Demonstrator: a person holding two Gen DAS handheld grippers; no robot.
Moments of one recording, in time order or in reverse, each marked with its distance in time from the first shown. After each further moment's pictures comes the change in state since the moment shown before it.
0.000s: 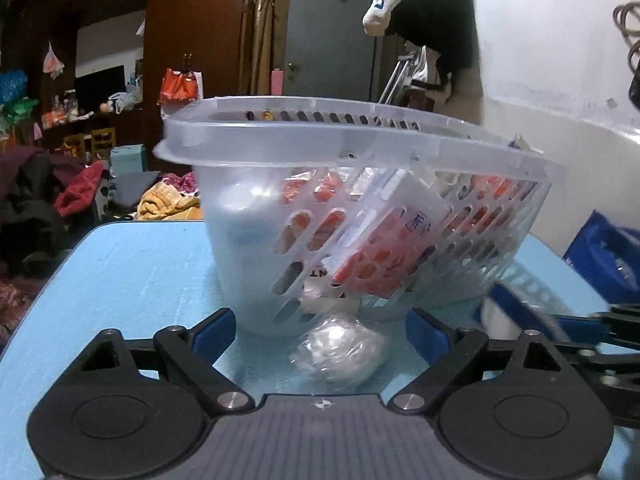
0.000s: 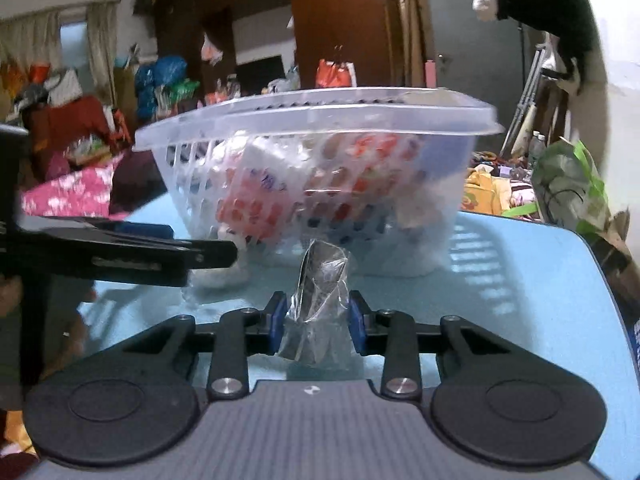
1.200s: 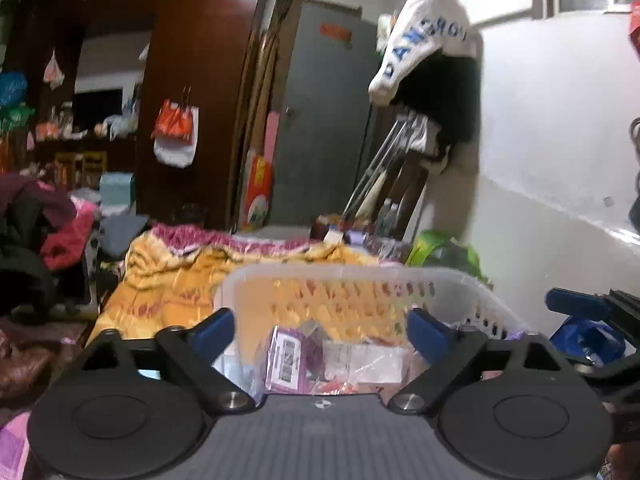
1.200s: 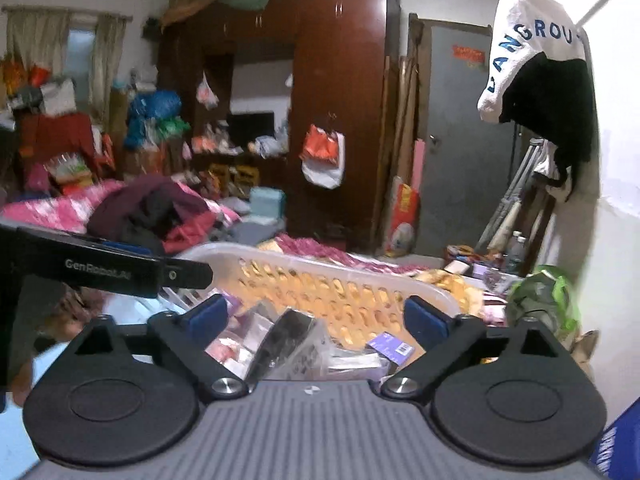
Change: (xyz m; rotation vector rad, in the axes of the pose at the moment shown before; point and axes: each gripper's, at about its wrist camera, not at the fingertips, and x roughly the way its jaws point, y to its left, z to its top) left arm -0.047 0.036 0.109 -0.076 -0.140 -0.084; right arm 0.017 0.027 0.137 -0.143 -0.190 -0.059
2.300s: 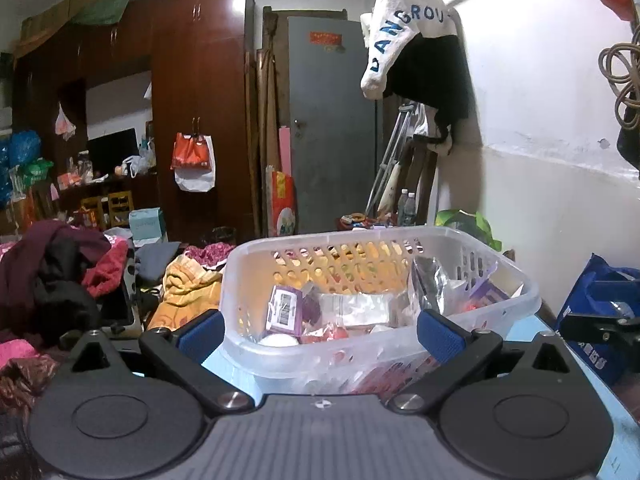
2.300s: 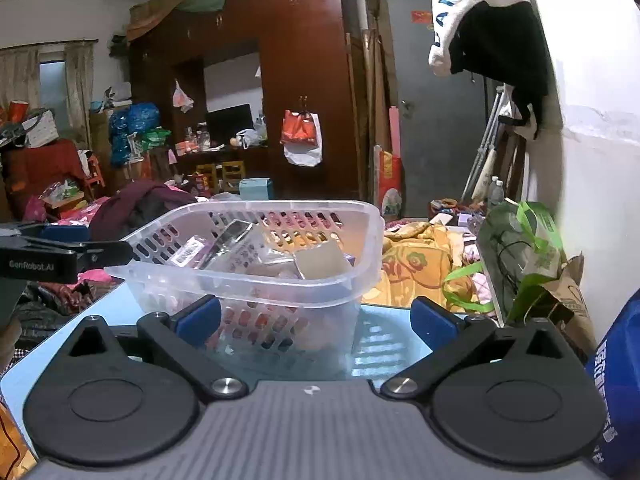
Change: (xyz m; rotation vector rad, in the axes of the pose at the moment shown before) left arm -0.041 -0.048 -0.031 0.146 -0.002 0.132; right arm -0.059 -0.056 -0.051 0.150 0.081 -0.044
